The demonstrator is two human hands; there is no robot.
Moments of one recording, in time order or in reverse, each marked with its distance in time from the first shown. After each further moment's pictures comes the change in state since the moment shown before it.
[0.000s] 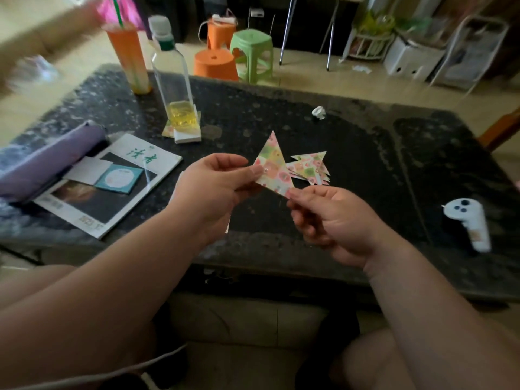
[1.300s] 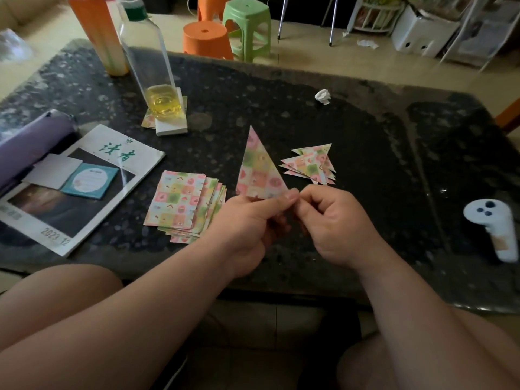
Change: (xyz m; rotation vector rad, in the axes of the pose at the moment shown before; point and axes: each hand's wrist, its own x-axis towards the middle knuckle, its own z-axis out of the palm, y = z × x) left_hand 0.030 -0.053 0.029 -0.071 -0.189 -0.363; right_hand 0.057 0.023 -0.021 -0.478 0.071 -0.427
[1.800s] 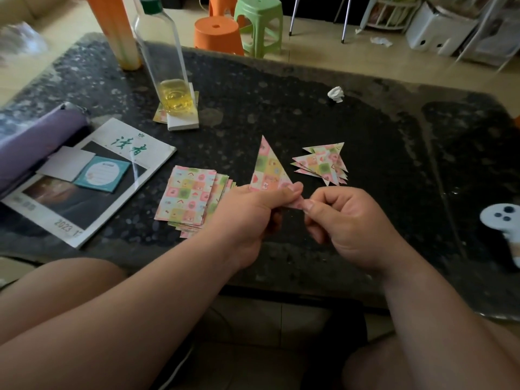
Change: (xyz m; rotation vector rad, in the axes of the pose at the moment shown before) left_hand 0.000 0.010 -0.008 0.139 0.132 0.011; right_hand 0.001 -0.009 -0.001 0.121 -0.084 0.108
